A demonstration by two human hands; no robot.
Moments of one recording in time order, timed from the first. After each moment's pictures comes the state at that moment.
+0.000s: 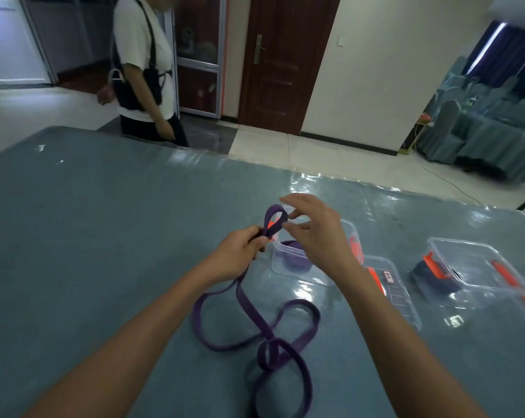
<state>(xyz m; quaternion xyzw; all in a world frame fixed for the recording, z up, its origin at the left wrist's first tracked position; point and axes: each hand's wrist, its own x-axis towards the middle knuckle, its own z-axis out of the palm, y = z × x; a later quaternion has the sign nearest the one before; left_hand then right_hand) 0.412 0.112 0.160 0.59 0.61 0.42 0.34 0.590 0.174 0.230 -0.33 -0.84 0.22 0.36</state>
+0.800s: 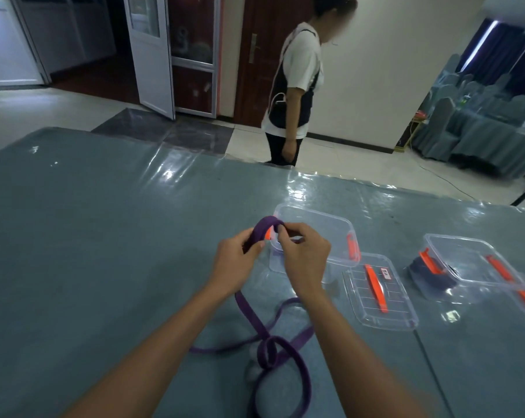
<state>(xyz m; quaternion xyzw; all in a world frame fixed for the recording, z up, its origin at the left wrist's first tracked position) 0.435 0.099 0.143 0.49 0.61 0.55 0.28 0.565 0.159 0.166 -0.48 -0.68 0.20 0.52</state>
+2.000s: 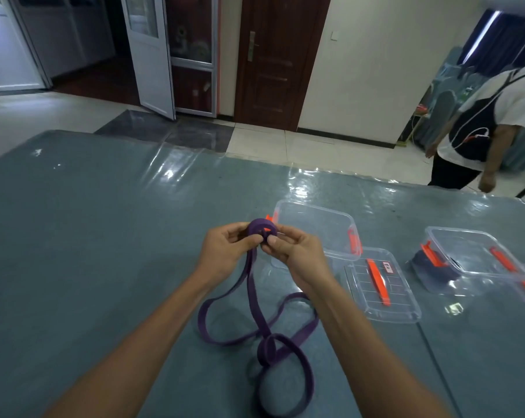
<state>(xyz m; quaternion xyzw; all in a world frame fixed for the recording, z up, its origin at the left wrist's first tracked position) 0.419 0.086 0.162 0.44 0.50 0.64 0.39 0.574 0.142 0.180 -0.35 -0.45 0.72 0.40</state>
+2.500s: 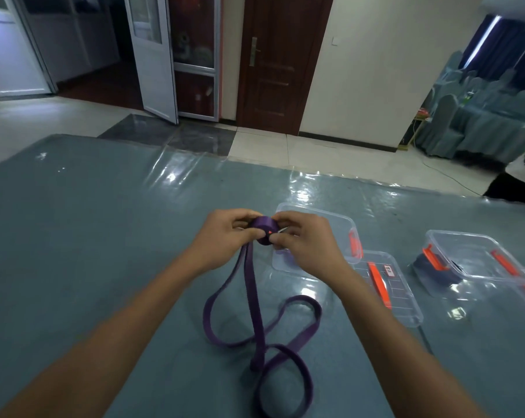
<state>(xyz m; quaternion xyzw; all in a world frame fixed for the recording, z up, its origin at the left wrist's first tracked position) 0.402 0.085 0.202 0.58 0.55 0.53 0.29 0.585 0.138 0.237 -0.39 -0.76 0.42 0.31</state>
